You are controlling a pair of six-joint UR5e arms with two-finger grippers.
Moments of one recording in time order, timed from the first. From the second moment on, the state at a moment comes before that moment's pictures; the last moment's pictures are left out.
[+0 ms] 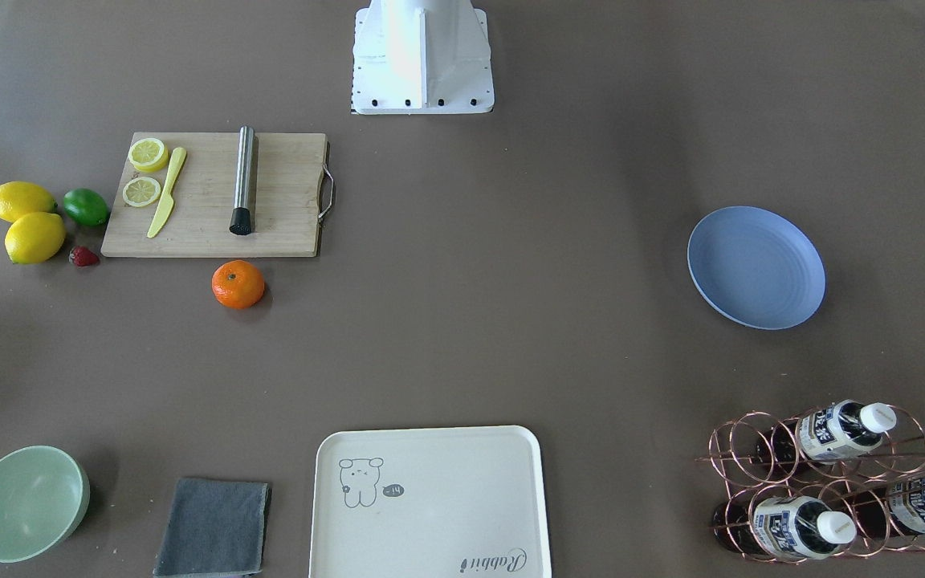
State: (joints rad) left arm -1.64 -1.26 -1.86 -1.56 -2.35 -0.07; right arm 1.60 -1.68 1.66 -1.67 2.23 -0.28
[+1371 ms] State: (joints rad) left arm -1.66 -1.26 -1.88 -1.55 -2.41 -0.07; right arm 1.60 -1.68 1.66 -1.66 2.23 -0.28
